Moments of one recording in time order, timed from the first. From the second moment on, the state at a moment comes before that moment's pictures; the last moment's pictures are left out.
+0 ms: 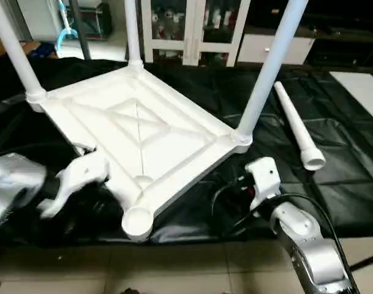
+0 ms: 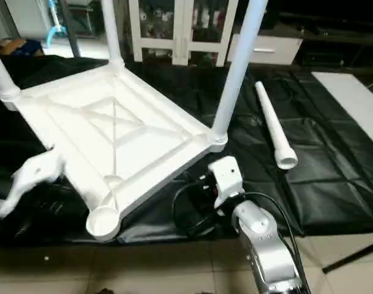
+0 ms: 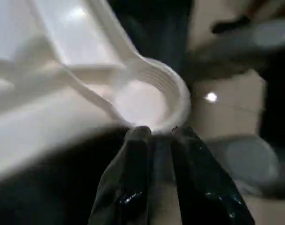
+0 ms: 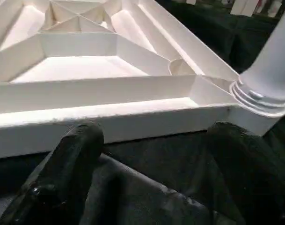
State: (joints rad) left arm -0.20 1.08 -0.16 -0.30 -0.29 0.67 -1.34; right arm -0.08 -0.21 0.15 -0.03 0.11 0.25 0.36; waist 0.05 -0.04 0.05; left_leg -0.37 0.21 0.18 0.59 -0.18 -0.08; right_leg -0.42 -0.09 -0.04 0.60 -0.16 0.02
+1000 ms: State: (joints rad) left arm -0.33 0.71 -0.41 -0.22 -0.10 0.58 -1.06; right arm -0.08 -0.22 0.15 -0.03 0.10 0.24 0.38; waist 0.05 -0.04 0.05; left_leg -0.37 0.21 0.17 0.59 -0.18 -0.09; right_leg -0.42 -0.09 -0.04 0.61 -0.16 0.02
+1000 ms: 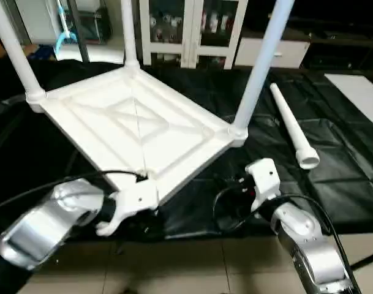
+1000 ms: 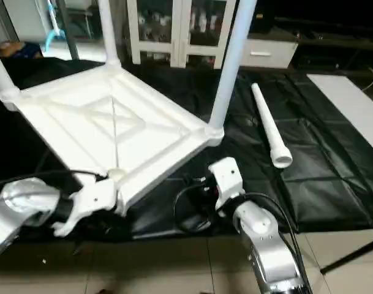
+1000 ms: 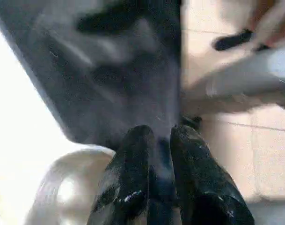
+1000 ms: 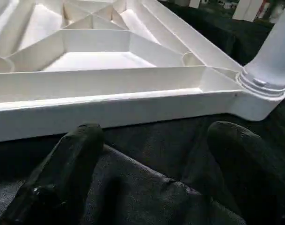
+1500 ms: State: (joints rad) left arm -0.45 0.43 -0.32 -0.03 -0.10 0.33 -0.82; right arm -0.08 -0.24 0.14 -0.03 0.08 0.23 0.38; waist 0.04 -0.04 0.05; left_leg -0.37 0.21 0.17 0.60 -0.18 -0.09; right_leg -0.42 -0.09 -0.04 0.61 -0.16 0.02
